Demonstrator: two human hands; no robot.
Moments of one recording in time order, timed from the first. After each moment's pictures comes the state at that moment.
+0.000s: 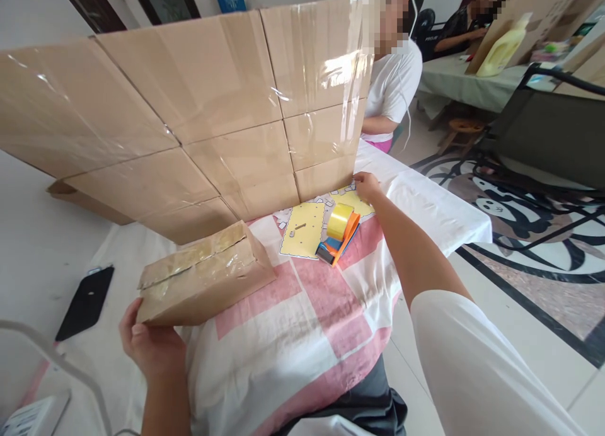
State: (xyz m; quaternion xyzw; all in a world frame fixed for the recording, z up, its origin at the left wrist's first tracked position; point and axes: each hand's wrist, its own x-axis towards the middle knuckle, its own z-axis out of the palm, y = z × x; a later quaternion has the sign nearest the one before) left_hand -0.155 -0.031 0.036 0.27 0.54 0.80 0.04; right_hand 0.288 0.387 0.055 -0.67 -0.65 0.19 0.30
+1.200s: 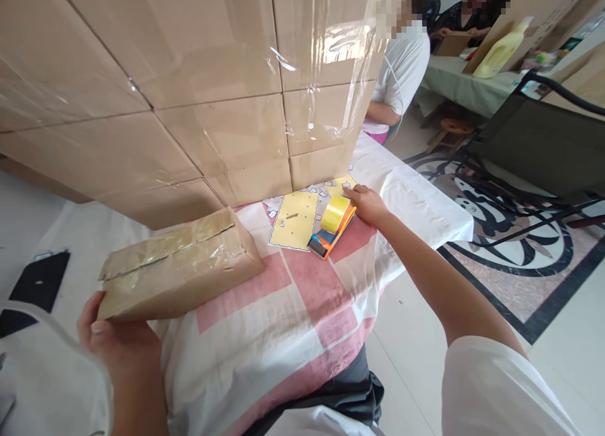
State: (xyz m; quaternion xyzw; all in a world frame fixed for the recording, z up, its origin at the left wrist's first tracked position) left_hand -0.152 -0.028 0.042 0.27 0.54 0.80 0.03; right_hand 0.308 0.290 0.066 -0.50 -0.86 0.01 0.06
